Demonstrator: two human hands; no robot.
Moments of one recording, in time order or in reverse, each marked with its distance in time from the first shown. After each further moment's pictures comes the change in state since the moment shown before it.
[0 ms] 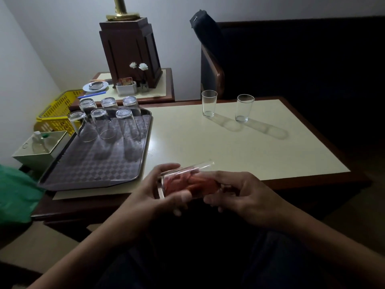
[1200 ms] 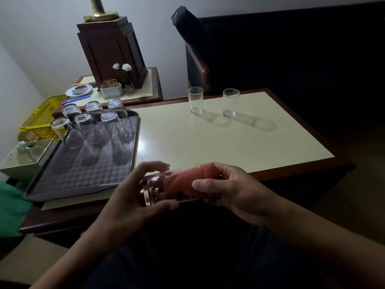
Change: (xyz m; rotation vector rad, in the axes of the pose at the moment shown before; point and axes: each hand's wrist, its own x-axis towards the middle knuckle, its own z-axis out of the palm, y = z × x) left_hand -0.003 0.002 -0.012 0.361 0.032 0.202; right_hand 0.003 0.011 0.008 0.600 0.154 0.283
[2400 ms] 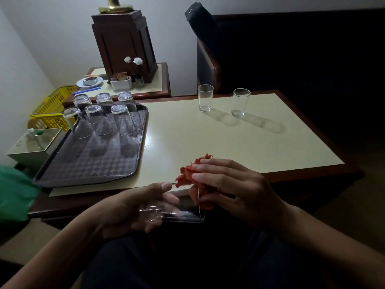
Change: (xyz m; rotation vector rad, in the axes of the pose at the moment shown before) left_hand 0.003 -0.005 -0.012 -0.546 -0.342 -0.642; right_hand 0.004 0.009 -0.011 -1.120 -0.045 -1.085
